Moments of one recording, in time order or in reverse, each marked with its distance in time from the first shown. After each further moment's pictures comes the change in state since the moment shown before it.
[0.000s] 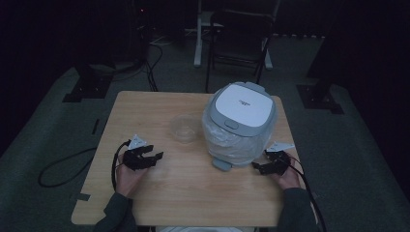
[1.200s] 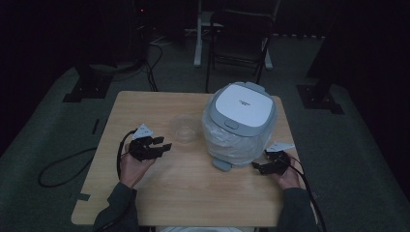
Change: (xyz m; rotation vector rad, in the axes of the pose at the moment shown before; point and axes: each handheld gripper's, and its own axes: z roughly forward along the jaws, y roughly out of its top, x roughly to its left) left arm -0.014 0.048 -0.005 -0.049 -0.121 0.040; right arm 0.000 0.000 0.000 0.000 -0.002 0.001
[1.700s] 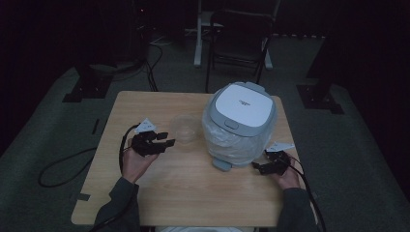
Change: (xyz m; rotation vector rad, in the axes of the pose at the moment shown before) left arm -0.005 0.022 0.000 -0.003 -0.044 0.023; right arm 0.000 0.000 0.000 0.000 -0.001 0.000
